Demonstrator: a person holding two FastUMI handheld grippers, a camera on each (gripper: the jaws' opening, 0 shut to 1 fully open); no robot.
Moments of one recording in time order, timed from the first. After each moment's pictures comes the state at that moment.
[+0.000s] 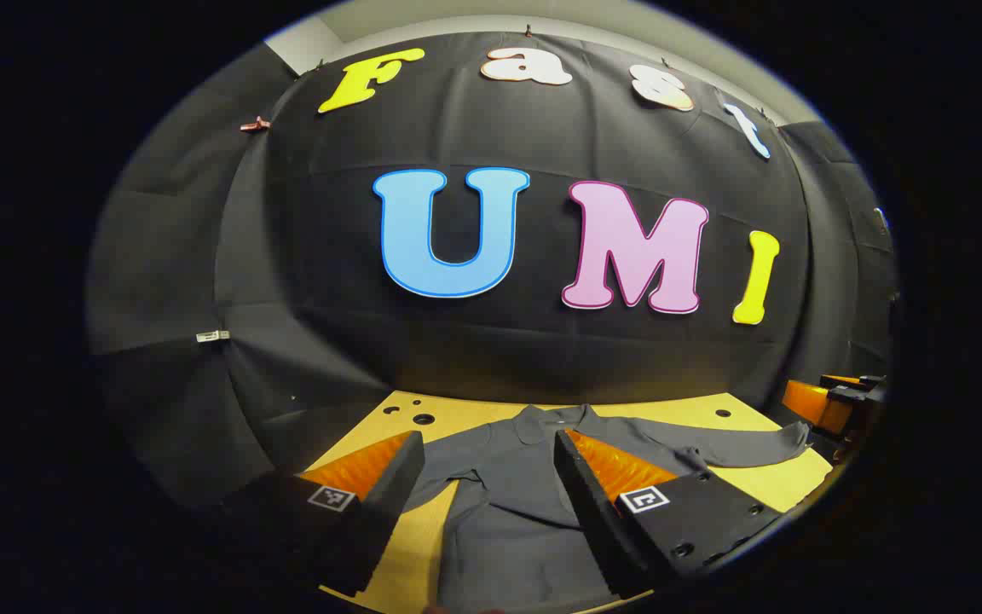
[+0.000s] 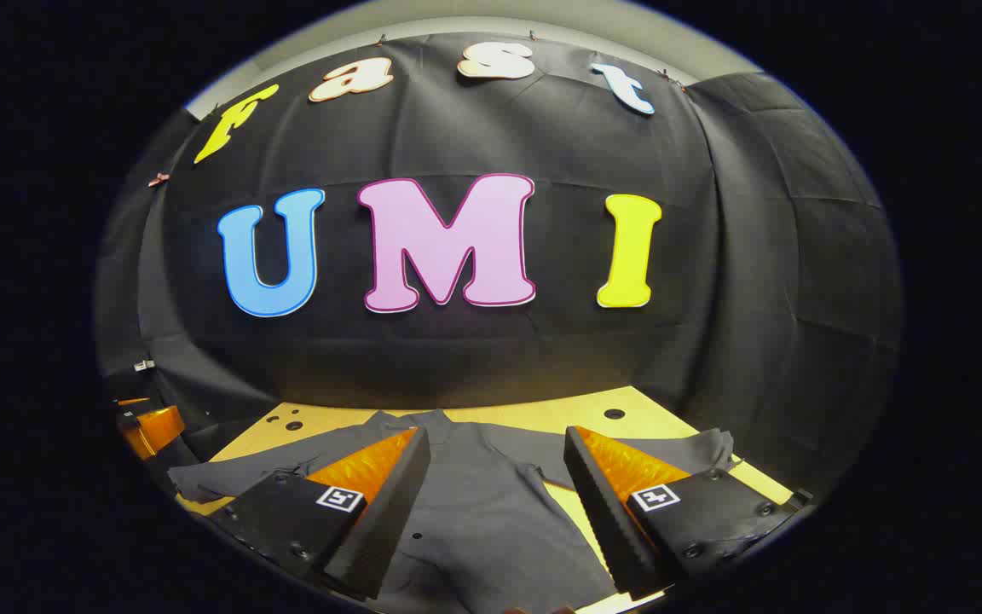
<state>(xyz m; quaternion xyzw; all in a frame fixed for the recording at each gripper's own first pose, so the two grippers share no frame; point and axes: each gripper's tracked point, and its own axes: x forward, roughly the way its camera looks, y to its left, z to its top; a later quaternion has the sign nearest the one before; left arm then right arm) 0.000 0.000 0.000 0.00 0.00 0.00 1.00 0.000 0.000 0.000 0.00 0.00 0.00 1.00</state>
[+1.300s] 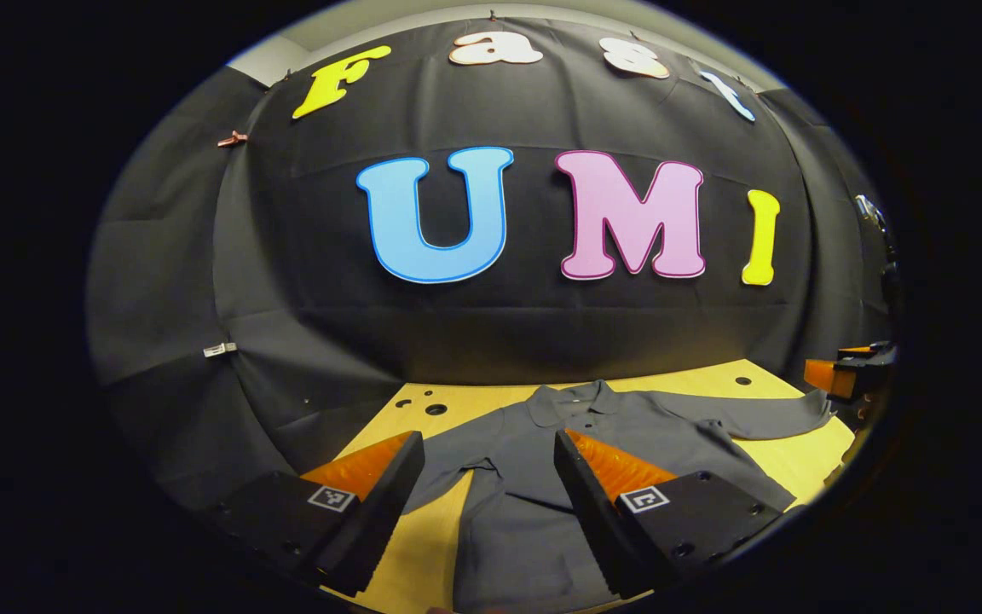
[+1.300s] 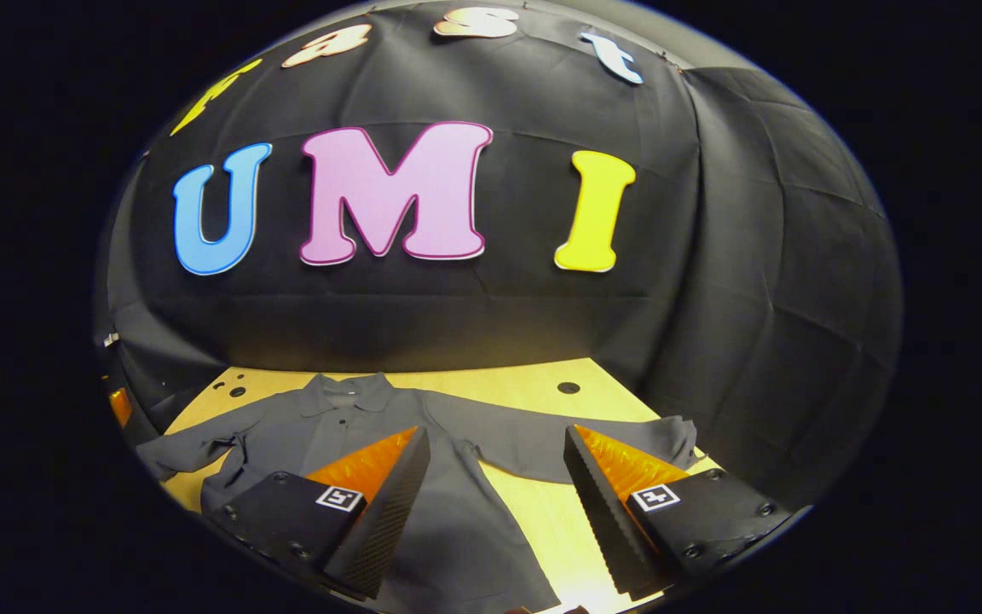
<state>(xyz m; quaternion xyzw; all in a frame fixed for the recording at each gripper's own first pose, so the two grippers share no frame) 0.009 -0.011 -0.024 0.05 0.03 0.02 1.00 0.040 -0.077 -0.038 -0.02 0.07 -0.06 1.00</state>
